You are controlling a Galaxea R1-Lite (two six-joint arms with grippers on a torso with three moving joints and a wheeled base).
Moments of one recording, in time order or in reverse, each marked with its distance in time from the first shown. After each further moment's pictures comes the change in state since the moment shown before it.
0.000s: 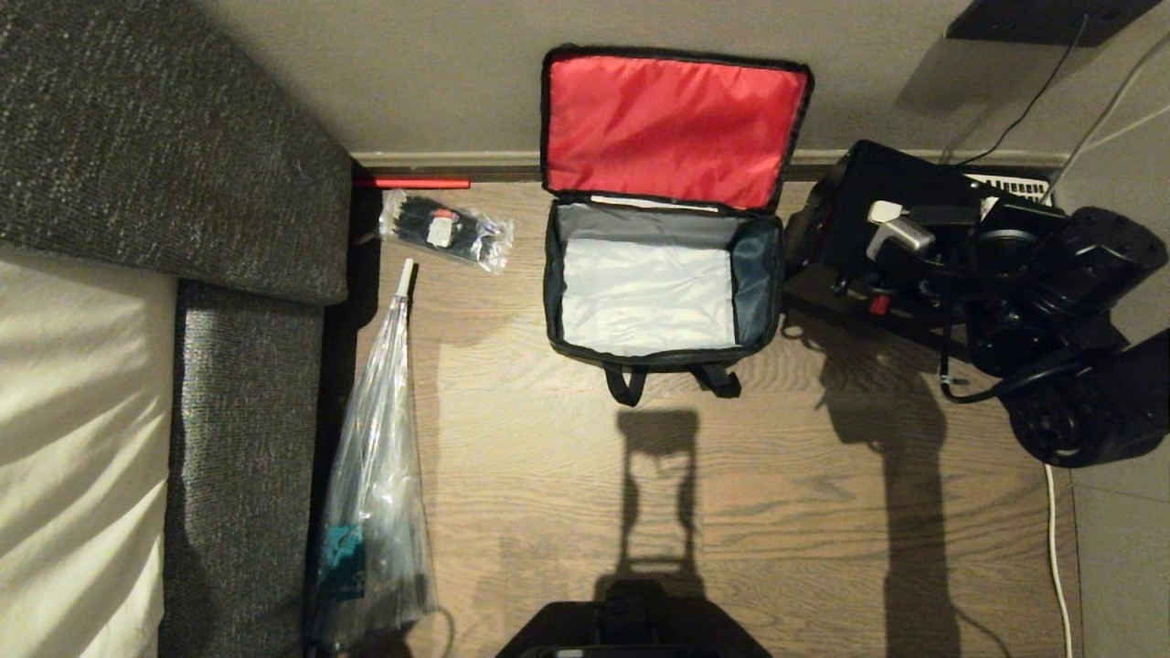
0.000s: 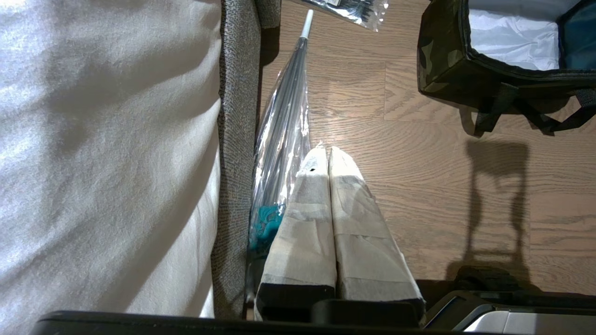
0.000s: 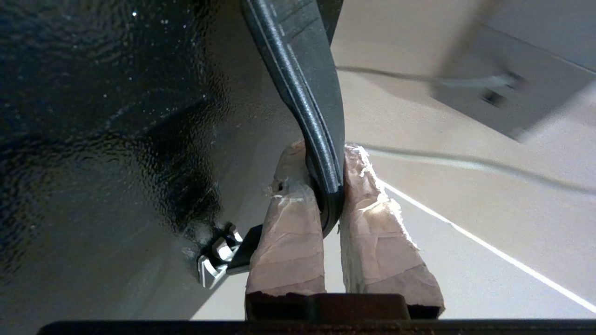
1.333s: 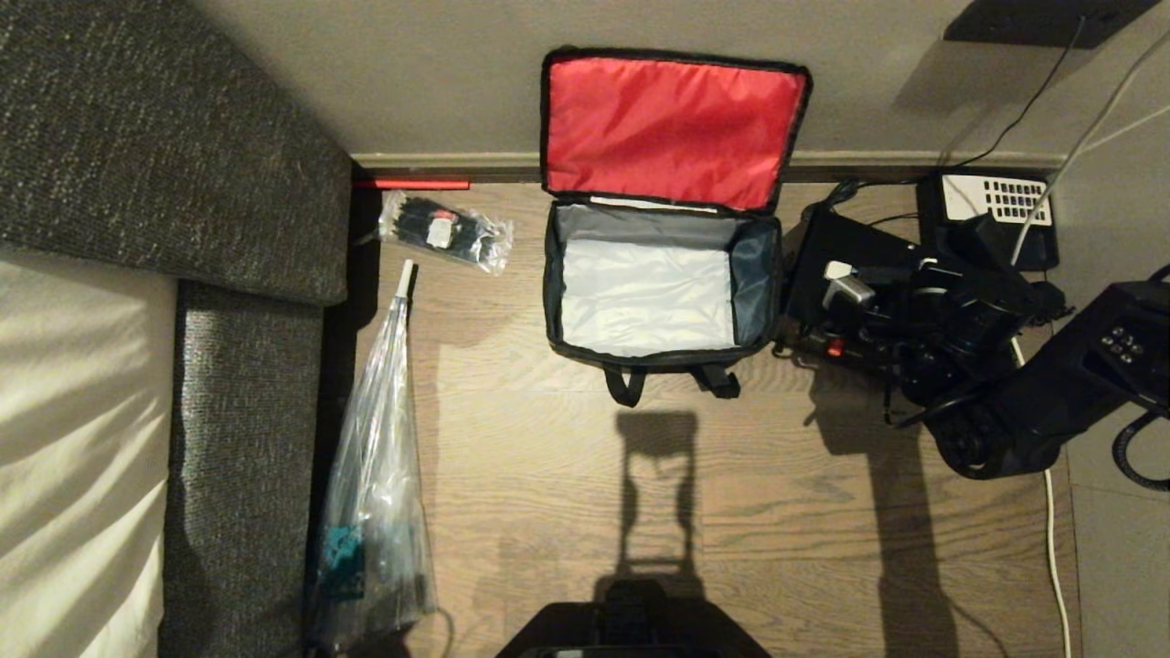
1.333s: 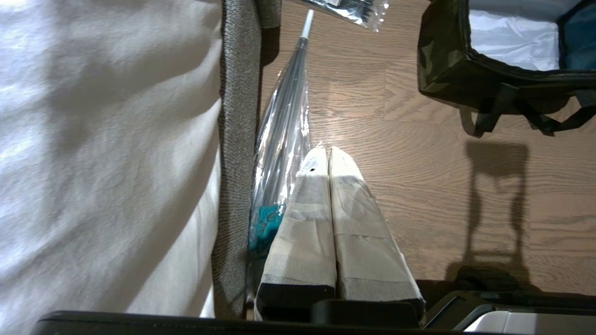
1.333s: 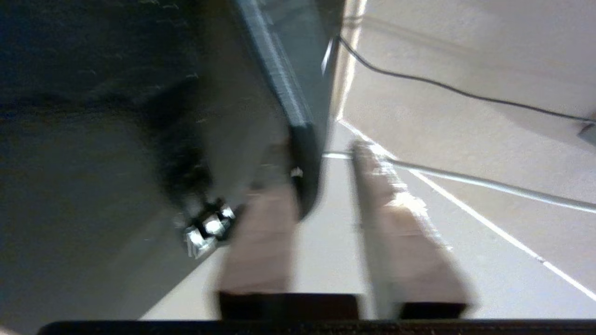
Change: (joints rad) left arm 0.000 0.000 0.000 0.000 0.001 0.000; right arm -0.014 0.271 -0.093 -0.040 0.000 0.049
